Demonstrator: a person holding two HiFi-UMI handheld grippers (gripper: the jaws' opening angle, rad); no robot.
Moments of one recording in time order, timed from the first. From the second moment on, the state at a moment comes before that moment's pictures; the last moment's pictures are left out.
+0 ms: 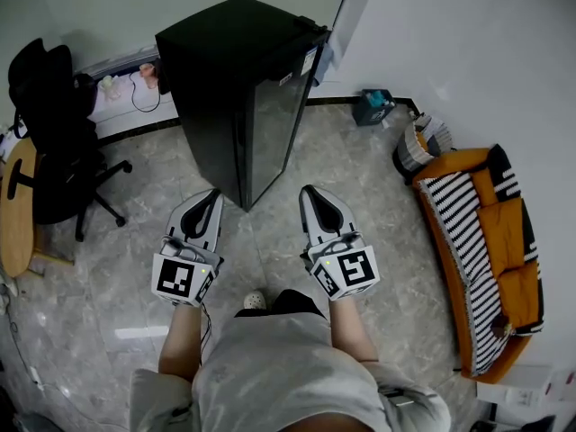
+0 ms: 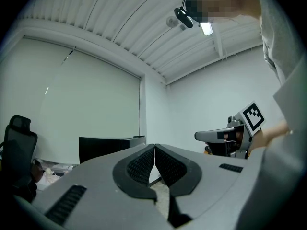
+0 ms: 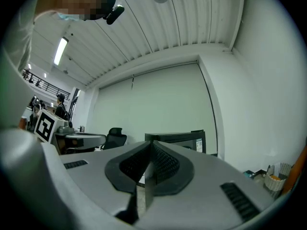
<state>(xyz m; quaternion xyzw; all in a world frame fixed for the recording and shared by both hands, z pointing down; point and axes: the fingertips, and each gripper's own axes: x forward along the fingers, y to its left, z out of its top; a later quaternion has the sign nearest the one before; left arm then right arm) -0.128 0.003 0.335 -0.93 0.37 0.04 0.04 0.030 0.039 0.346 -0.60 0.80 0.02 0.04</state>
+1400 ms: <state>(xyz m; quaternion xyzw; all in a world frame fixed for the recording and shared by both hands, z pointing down) -0.055 -0.150 0.359 -0.91 0.41 0.01 0.02 0.098 -0.129 0.346 -0.55 0.83 0.01 0.03</state>
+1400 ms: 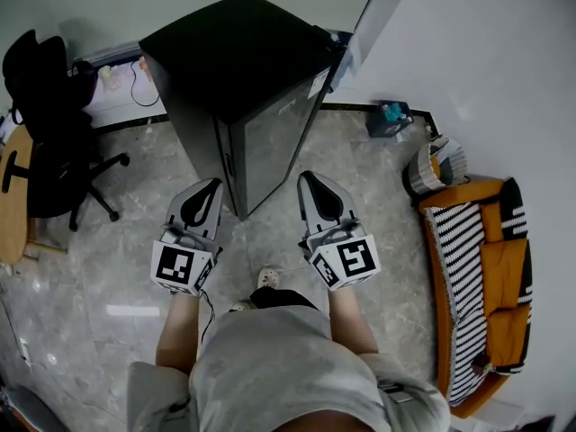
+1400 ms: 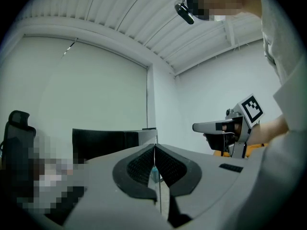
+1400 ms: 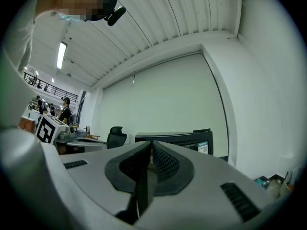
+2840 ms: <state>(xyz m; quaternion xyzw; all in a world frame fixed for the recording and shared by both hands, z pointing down) -0.013 -0.248 0.563 -0.88 0.41 -0.20 -0.13 0.121 -0.211 0.445 -0.50 0.86 -0.09 -0.02</state>
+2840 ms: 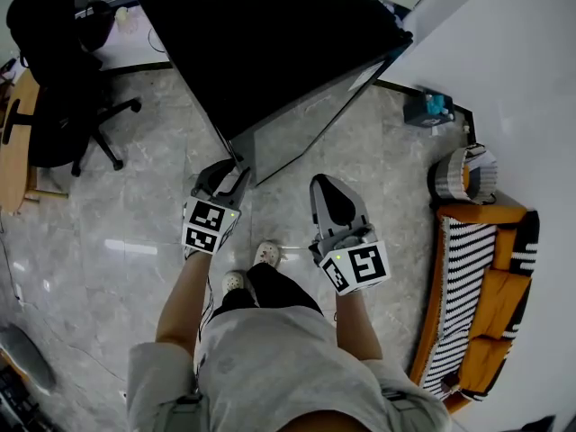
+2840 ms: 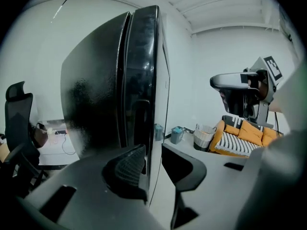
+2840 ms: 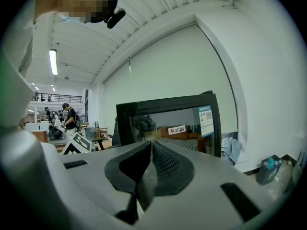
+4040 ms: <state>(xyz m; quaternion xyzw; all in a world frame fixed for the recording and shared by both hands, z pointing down) -0.019 -0.249 0.564 -0.85 0.46 -0.21 -0.15 0.135 -0.204 0.442 -0.52 0.85 -0.09 -0.02</state>
